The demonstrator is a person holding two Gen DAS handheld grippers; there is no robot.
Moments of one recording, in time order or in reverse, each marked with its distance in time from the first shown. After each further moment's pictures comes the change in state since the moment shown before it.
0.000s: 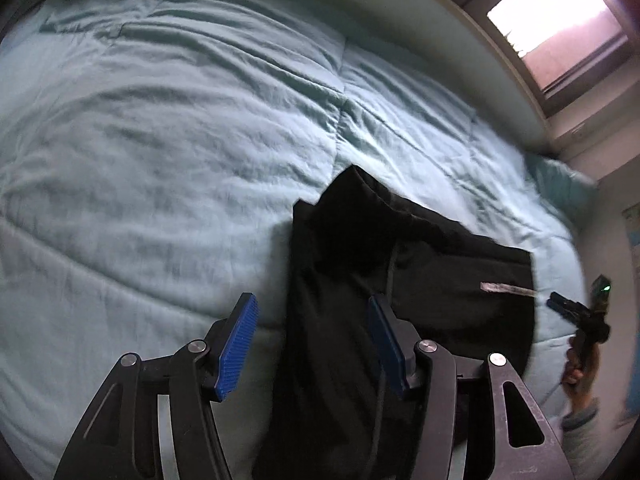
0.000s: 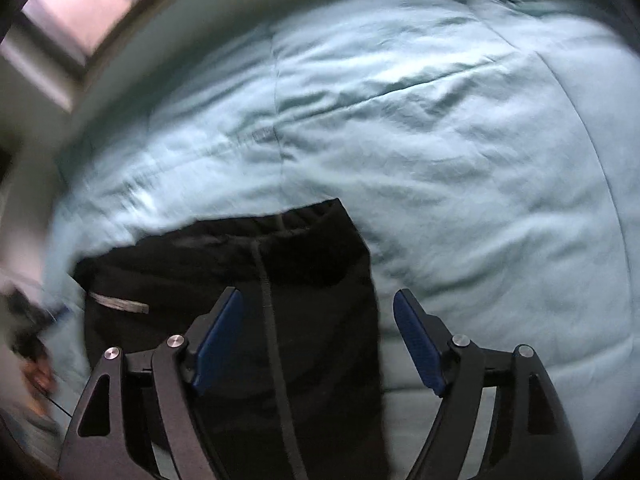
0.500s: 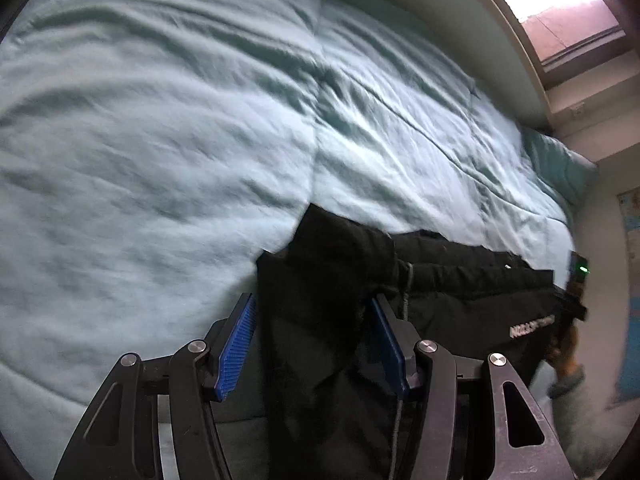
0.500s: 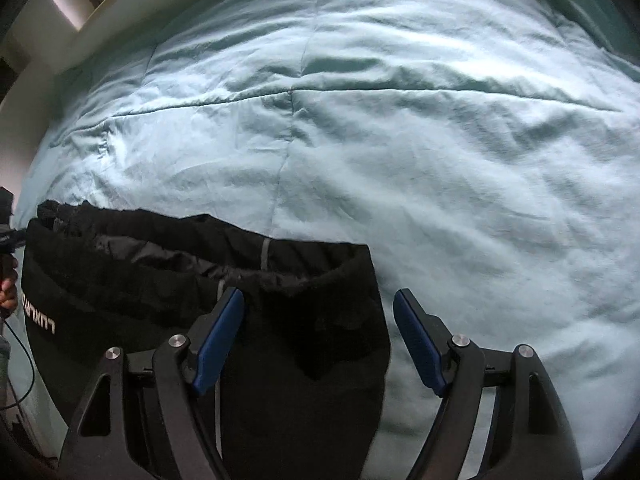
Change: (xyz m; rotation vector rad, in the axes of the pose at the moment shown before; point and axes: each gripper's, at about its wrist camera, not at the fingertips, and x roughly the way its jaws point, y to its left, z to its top) left arm 0.087 0.003 0.055 0.040 0.181 -0.149; right arm 0.084 0.009 0.031 -0.192 0.068 0.023
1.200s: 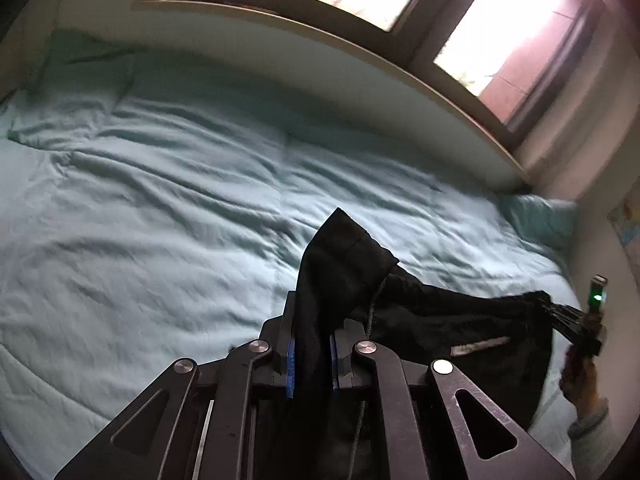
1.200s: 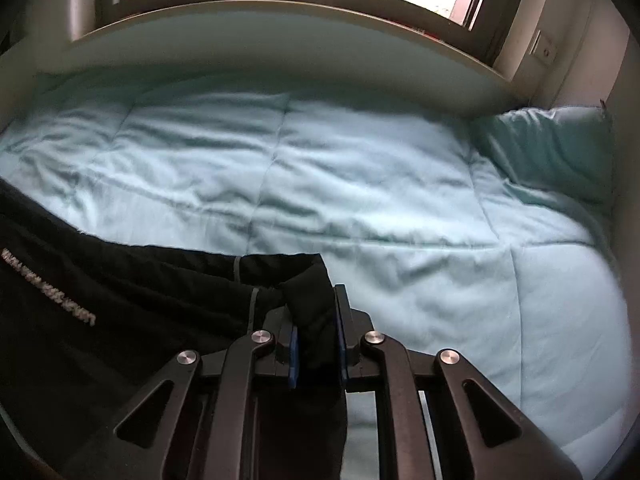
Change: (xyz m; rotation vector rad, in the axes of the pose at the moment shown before) left arm -0.098 -0.081 0.006 0.081 -0.437 0.140; right arm -0.091 0.056 0.041 -0.112 -0.298 -0.393
